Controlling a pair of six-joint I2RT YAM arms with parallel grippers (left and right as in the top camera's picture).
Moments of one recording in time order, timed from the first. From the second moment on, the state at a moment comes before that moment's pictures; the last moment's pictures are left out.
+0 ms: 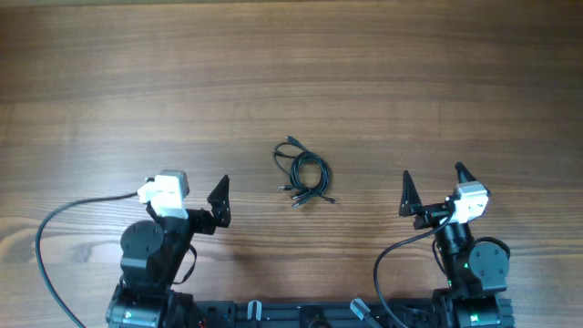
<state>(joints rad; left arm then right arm) -0.14 0.28 0.26 -0.28 0.10 -0.22 0.07 0.03 0.01 0.00 -0.08 0.03</state>
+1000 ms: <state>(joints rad) -0.14 0.64 0.71 -0.71 0.14 -0.34 0.07 0.15 0.11 -0.22 -0.13 0.03</state>
